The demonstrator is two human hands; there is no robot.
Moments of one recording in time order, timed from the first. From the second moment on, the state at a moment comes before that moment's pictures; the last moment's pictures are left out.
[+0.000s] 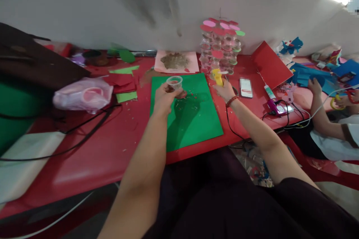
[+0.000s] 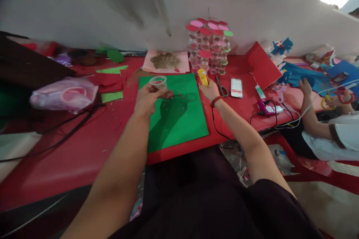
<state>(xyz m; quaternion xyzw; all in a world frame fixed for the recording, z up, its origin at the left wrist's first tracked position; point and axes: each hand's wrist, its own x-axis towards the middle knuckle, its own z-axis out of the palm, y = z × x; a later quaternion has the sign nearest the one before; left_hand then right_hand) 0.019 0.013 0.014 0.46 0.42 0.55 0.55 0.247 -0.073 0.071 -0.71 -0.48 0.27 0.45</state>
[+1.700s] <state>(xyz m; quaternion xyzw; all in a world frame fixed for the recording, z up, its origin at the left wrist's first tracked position) 0.022 0.004 0.012 0.50 0.42 0.53 0.54 0.227 -0.075 0.081 -0.45 -0.50 0.45 0.58</state>
